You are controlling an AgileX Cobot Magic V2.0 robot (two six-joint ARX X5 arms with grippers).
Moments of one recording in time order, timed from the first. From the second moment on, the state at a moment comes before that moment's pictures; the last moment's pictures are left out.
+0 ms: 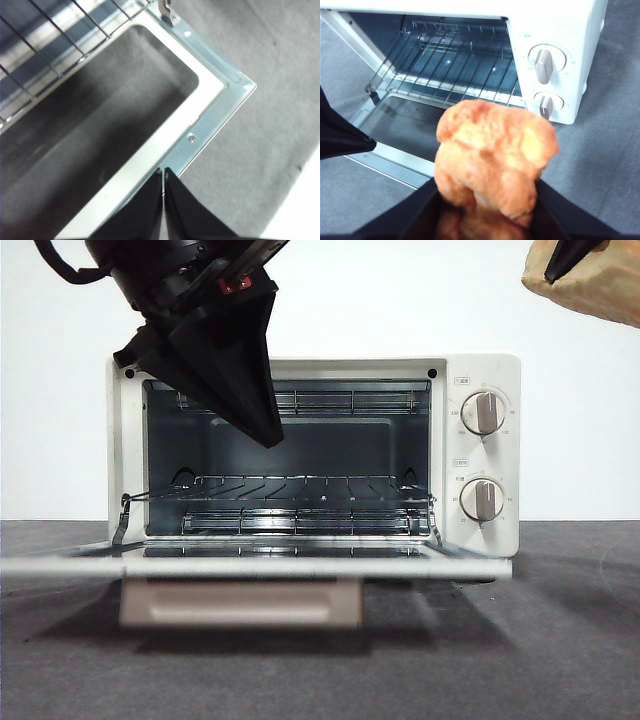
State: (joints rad) left arm -0.79 1.40 1.09 -0.65 0.16 -0.05; right arm 0.65 0.70 0.78 -0.64 0.03 0.39
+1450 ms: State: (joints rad) left arm -0.36 0.56 0.65 -0.76 0.21 -0.10; right arm 0.69 1.52 1.07 -0.24 -0.08 0.53
